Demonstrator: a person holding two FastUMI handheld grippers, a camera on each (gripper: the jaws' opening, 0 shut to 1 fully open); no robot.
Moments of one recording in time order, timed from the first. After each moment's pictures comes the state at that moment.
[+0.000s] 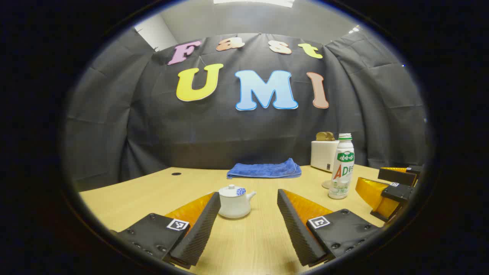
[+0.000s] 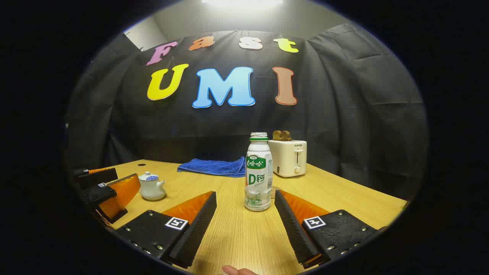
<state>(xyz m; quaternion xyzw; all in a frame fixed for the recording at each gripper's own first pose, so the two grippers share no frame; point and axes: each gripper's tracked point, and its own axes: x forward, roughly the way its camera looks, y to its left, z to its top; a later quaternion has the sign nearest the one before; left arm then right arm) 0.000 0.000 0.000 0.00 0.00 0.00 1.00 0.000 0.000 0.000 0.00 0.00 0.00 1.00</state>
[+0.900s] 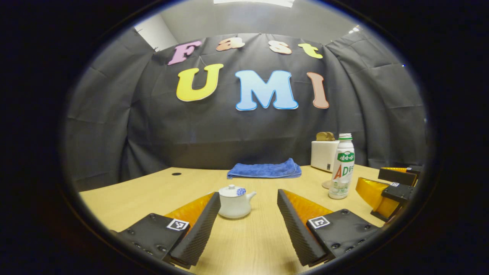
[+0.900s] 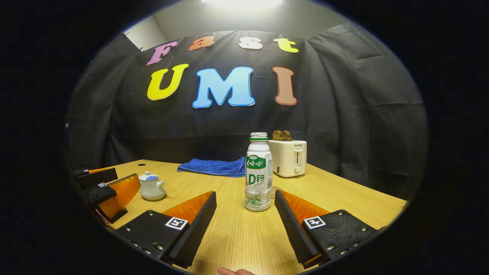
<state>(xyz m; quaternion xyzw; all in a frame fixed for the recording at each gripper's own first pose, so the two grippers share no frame) 0.004 0.003 0.000 0.00 0.00 0.01 1.00 0.000 0.000 0.000 0.00 0.00 0.00 1.00</state>
